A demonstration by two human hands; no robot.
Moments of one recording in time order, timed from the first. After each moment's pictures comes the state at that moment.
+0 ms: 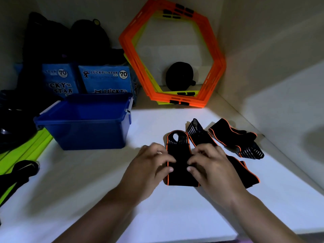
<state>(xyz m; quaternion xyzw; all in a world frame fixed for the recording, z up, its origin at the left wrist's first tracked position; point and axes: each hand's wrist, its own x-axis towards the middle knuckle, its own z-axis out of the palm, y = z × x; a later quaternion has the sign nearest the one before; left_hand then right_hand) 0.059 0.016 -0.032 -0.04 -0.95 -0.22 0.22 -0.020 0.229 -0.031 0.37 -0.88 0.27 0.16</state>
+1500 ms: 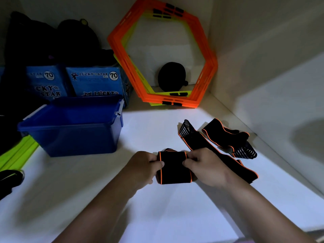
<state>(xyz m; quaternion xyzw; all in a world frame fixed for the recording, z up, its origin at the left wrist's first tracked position) 0.030 0.024 -0.008 0.18 -0.86 -0.48 -0.03 -0.056 0.215 -0.023 0.23 -0.88 0.40 -0.11</state>
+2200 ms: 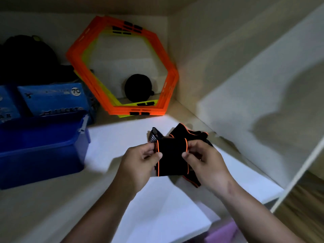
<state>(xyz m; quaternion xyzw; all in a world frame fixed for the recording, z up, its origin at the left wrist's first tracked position) 0.016 0.089 0.015 0.02 -0.77 -0.63 0.10 -0.030 0.282 -0.008 0.15 -0.79 0.59 0.07</state>
